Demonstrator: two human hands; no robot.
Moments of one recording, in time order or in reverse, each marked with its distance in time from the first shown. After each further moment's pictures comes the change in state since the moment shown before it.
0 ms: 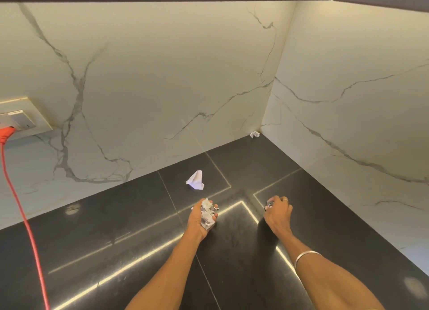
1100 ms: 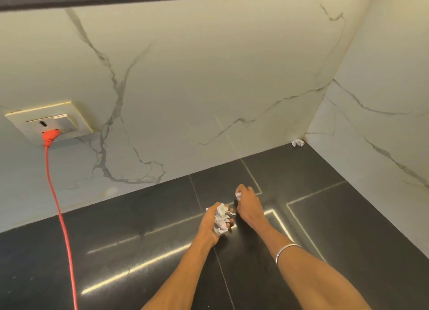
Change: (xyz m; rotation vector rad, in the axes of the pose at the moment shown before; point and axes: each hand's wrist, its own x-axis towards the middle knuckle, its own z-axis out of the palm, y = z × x) left_hand 0.011 0.060 -0.014 0.048 0.075 0.045; right_hand 0.019 -0.166 0.100 -0.047 -0.251 -0.495
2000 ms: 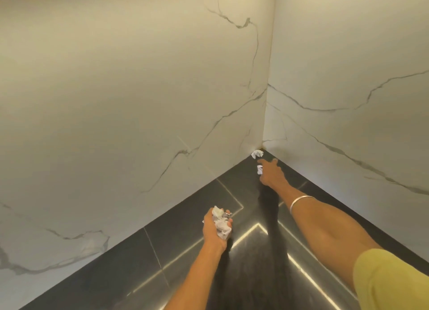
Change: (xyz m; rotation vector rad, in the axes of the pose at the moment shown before) left_hand 0.095 -0.021 0.142 -0.098 -0.029 0.023; right_hand 0.166 0.180 -0.138 -0.040 0.032 0.366
